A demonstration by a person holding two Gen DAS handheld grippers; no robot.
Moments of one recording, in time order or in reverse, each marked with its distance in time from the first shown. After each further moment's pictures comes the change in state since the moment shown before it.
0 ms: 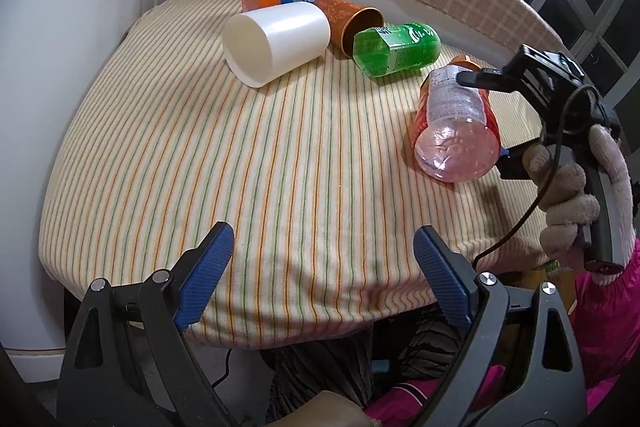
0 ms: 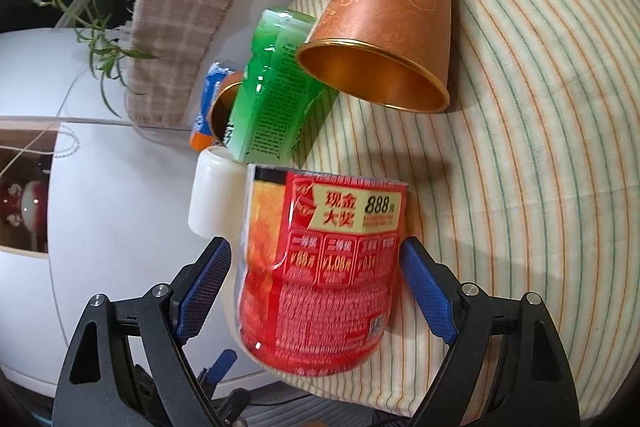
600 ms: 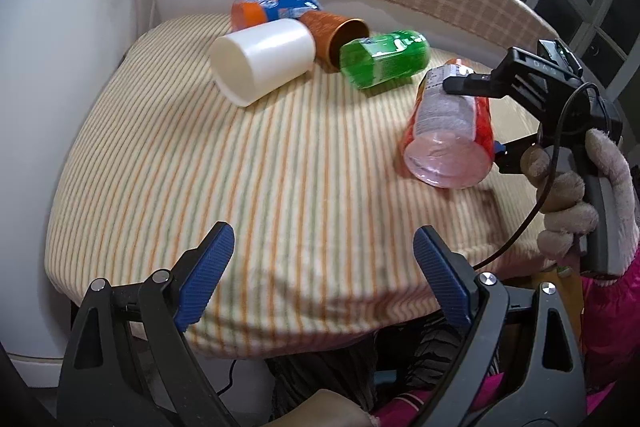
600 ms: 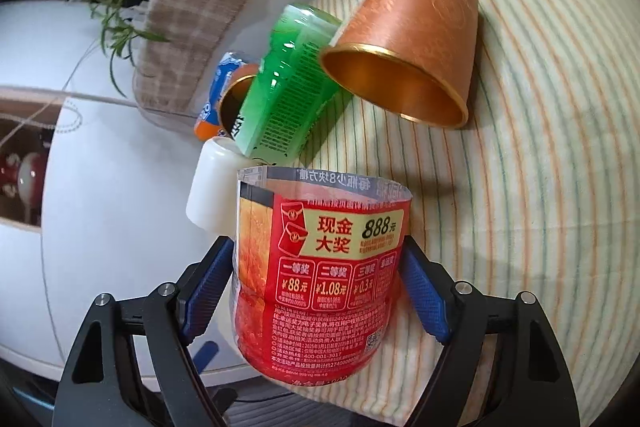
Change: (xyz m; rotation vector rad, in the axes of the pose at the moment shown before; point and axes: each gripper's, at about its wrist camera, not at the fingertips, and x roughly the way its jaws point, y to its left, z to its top) left arm -0.002 -0.022 0.003 0.050 -0.055 0.034; right arm -0.007 0.012 0.002 -0.127 -0.005 -0.015
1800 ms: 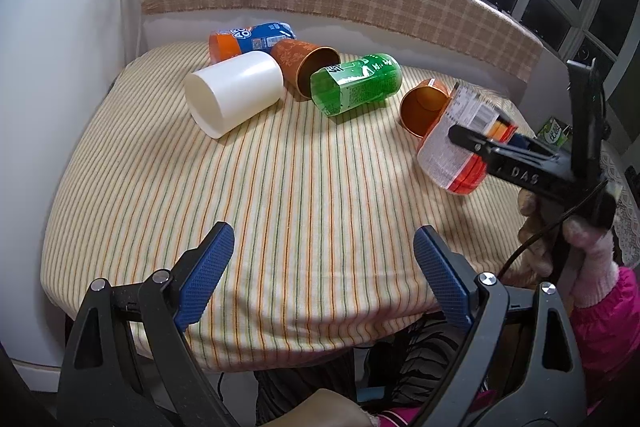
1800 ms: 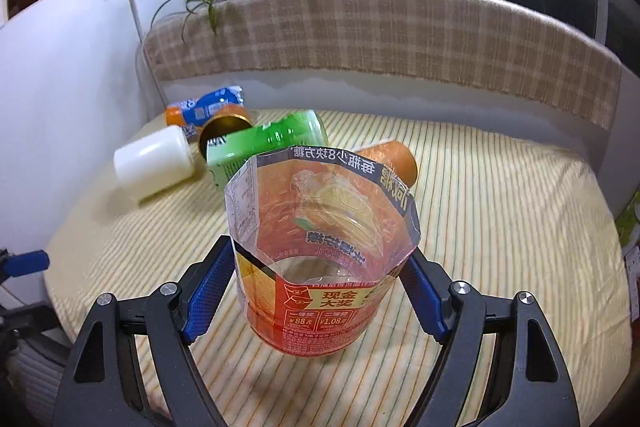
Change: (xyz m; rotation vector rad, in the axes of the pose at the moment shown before) left arm -0.009 -0.026 0.008 0.023 -0.073 -0.017; right arm -0.044 0.036 -0.040 -0.692 -0.367 -0.465
